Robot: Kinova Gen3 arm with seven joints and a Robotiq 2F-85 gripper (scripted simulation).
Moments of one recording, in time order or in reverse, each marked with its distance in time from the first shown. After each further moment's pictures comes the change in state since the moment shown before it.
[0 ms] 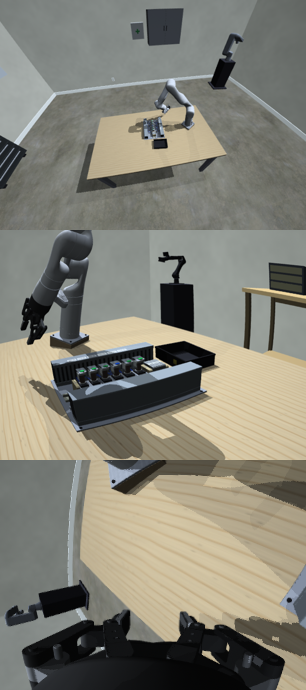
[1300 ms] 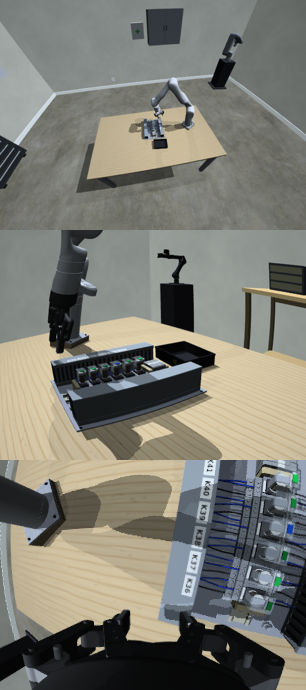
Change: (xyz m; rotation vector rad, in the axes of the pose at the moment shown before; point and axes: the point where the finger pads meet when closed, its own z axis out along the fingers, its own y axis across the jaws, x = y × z) arm 0.016 0.120 -0.088 -0.358 0.164 0.249
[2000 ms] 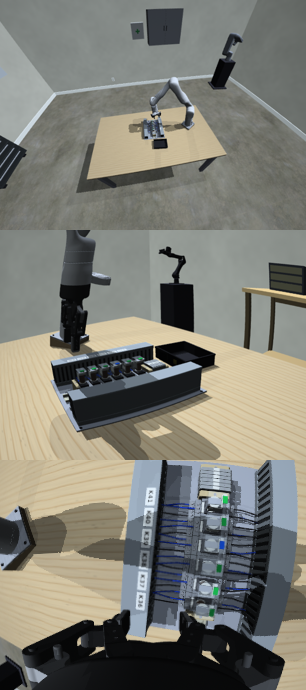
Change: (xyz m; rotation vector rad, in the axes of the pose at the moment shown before) arm 0.021 0.052 -0.028 -0.138 0.076 0.086
